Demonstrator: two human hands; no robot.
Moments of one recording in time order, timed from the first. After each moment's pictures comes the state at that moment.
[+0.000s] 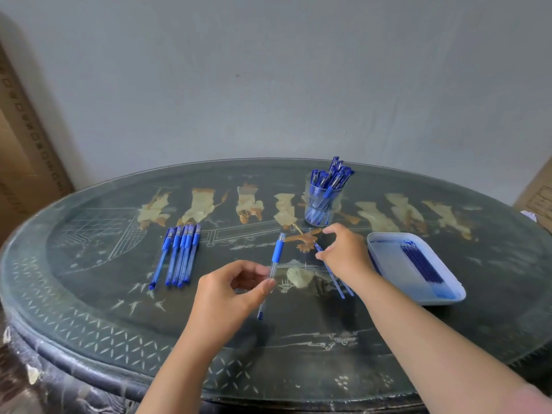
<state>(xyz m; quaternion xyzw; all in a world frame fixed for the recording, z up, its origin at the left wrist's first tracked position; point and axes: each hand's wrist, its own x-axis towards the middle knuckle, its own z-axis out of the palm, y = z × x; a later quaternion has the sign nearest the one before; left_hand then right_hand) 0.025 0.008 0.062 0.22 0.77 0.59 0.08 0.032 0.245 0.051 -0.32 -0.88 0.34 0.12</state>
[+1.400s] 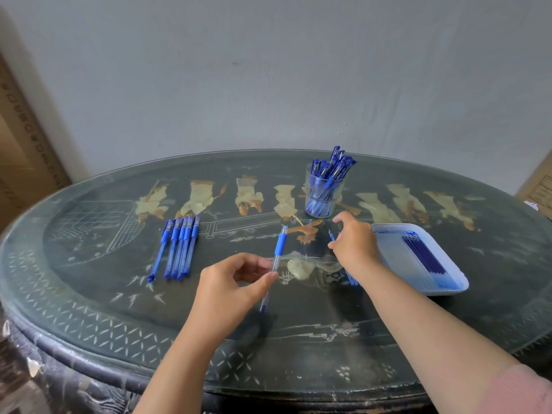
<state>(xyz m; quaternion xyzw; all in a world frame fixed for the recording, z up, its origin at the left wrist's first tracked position) 0.024 0.011 0.058 0.21 0.77 0.59 0.09 0.031 0.258 0.043 -0.33 -0.90 0.22 0.16</state>
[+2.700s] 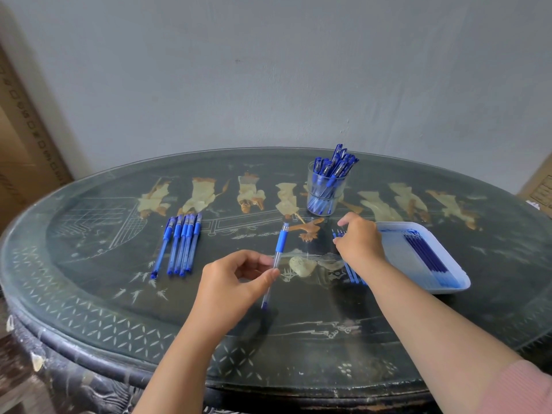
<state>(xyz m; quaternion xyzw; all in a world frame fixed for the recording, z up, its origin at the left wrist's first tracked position) 0.022 0.011 0.058 0.21 0.78 0.59 0.09 0.035 0.257 0.050 -0.36 -0.89 0.23 0.15</state>
